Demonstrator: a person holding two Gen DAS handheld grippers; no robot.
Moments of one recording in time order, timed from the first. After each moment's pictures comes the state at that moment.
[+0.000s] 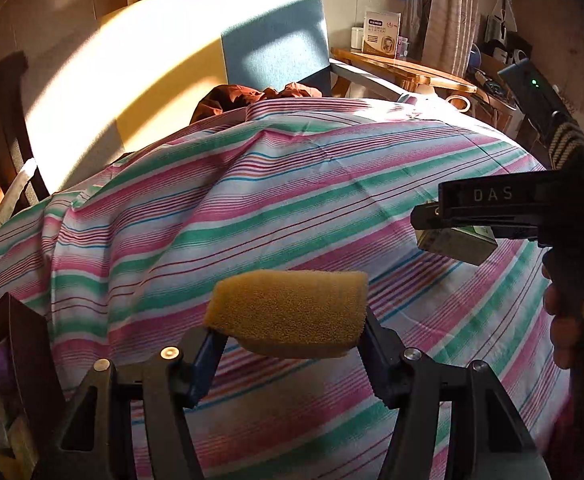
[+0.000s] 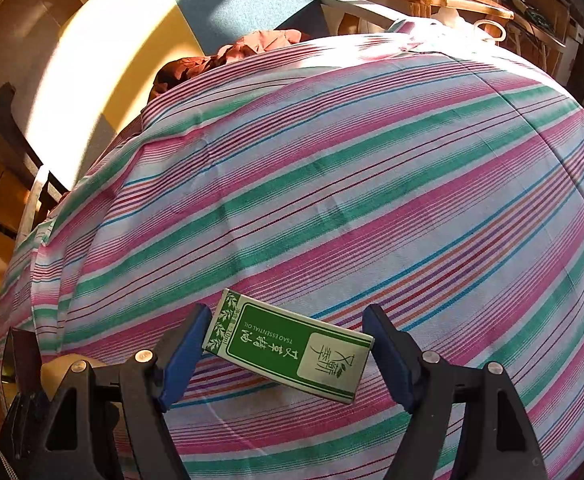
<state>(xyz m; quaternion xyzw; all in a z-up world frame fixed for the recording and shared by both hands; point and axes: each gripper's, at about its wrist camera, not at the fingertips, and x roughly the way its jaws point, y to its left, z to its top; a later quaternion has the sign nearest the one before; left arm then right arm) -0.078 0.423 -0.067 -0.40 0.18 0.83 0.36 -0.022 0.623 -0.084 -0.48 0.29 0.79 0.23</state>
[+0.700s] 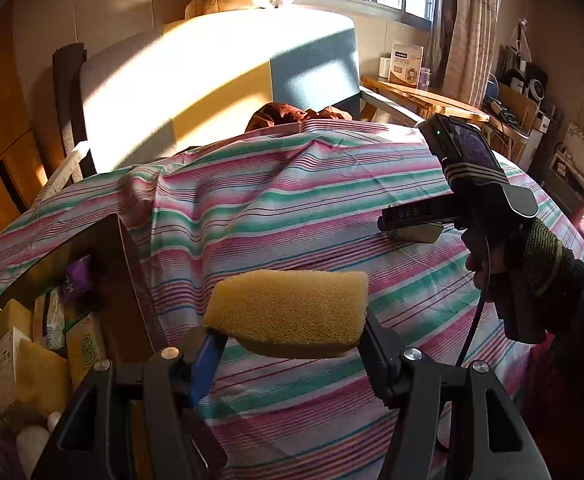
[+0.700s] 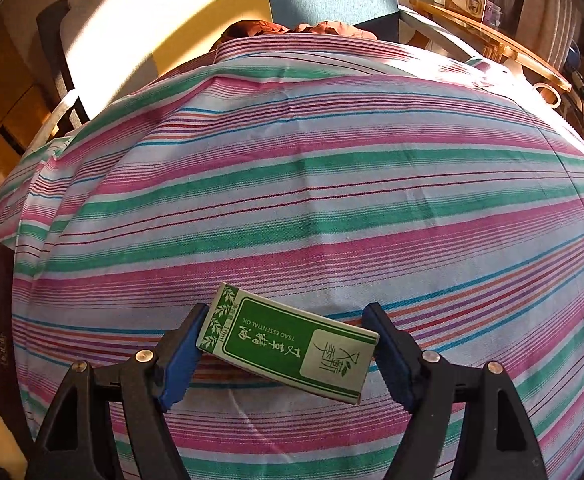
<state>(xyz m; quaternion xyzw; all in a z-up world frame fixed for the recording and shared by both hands) -0.016 0.306 -0.022 -0.37 0.14 0.86 0.32 -0.042 0.570 -0.103 -0.51 0.17 0.82 0.18</state>
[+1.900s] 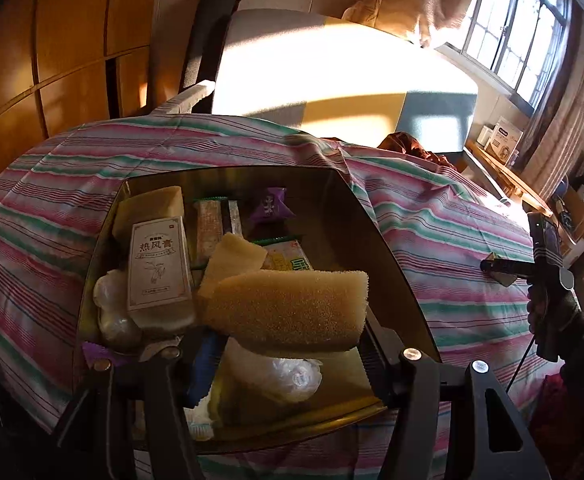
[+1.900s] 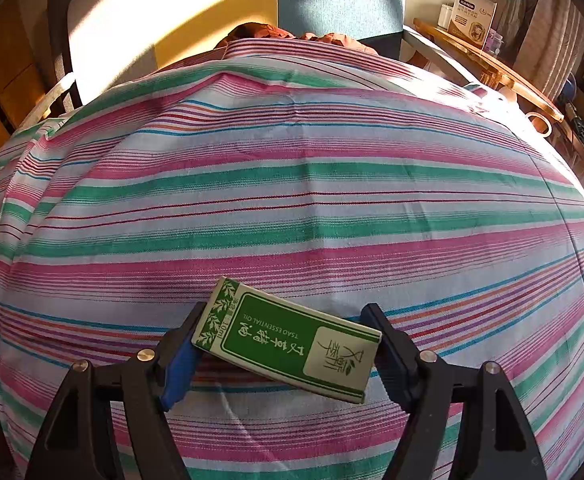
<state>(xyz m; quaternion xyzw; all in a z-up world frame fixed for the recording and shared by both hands) -0.048 0.103 -0.021 -0.41 -0.01 0.89 0.20 -0.044 0.558 -0.104 -0.51 0.12 0.83 0.20</state>
